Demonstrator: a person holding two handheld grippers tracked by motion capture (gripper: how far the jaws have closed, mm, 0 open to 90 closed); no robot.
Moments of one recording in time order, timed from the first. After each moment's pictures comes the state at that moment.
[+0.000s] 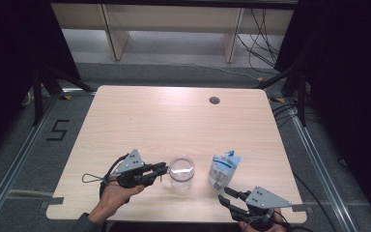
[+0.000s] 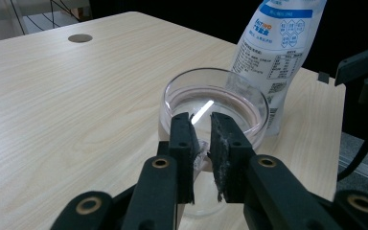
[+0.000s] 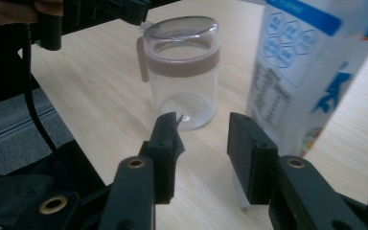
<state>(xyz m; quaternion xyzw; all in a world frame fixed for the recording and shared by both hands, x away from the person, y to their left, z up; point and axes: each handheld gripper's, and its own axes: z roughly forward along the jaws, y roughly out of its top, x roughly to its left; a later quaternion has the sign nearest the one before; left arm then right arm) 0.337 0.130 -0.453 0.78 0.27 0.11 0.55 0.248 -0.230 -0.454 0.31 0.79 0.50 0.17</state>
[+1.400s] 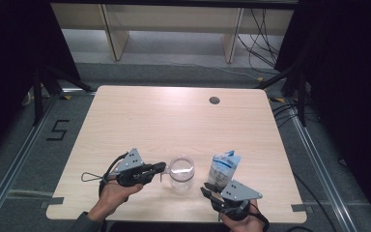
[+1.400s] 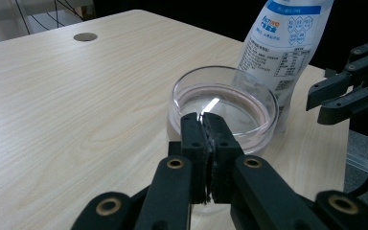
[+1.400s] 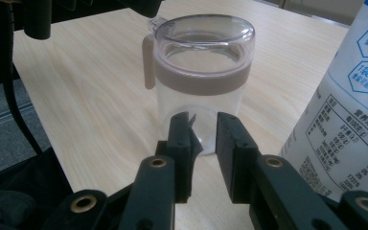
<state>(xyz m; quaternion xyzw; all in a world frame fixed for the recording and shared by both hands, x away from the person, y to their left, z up) 0.339 0.133 -0.452 0.78 0.27 0.12 0.55 0.272 -0.184 -0.468 0.29 0.80 0.48 0.19</state>
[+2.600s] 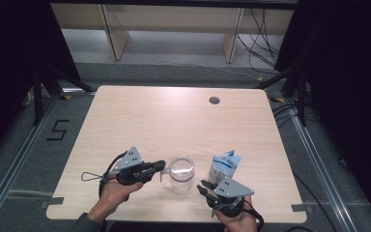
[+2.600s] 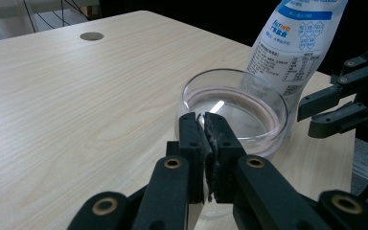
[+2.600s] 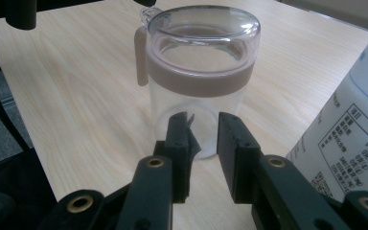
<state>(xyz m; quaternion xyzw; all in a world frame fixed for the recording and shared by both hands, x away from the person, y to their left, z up) 0.343 0.134 -0.453 0.78 0.29 0.12 0.55 0.281 -0.172 -0.472 0.29 0.81 0.47 0.20</state>
